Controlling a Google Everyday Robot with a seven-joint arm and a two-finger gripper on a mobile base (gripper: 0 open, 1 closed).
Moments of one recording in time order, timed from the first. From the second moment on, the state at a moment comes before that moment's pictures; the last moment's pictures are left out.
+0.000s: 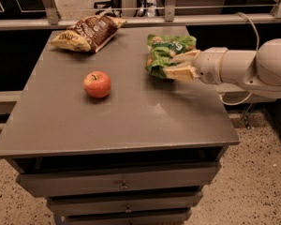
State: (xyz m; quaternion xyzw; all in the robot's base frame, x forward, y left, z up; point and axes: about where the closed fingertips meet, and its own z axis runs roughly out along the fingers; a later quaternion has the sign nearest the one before) arm 0.641 -0.125 0.889 -0.42 0.69 0.18 0.56
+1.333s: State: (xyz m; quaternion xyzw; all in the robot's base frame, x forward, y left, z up) arm 0.749 -0.068 0.904 -0.42 0.68 0.19 0.57
